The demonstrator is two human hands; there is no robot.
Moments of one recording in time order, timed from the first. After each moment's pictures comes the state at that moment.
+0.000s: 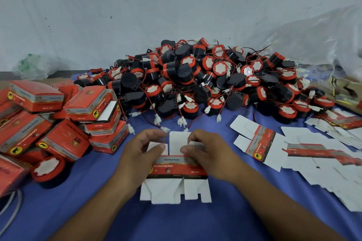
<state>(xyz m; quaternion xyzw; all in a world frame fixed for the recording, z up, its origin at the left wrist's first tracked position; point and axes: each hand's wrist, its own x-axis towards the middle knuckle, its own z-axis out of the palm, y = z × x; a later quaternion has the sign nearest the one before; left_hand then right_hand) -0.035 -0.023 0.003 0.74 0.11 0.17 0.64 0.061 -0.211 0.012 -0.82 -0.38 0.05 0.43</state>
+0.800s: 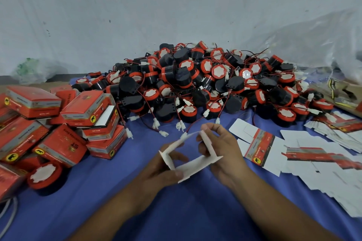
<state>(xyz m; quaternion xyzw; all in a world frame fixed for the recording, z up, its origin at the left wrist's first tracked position) -0.044 -0.041 -0.010 0.75 -0.05 0.01 0.66 0.052 -0.206 0.028 -0.53 -0.08 0.15 0.83</state>
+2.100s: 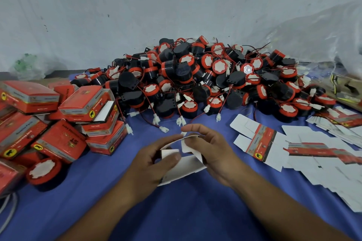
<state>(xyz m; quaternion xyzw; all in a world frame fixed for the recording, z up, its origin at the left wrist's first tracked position) -0.042 -0.042 0.007 0.80 -0.02 0.12 0.59 0.048 -0.201 0.016 -0.58 -0.23 0.25 0.74</state>
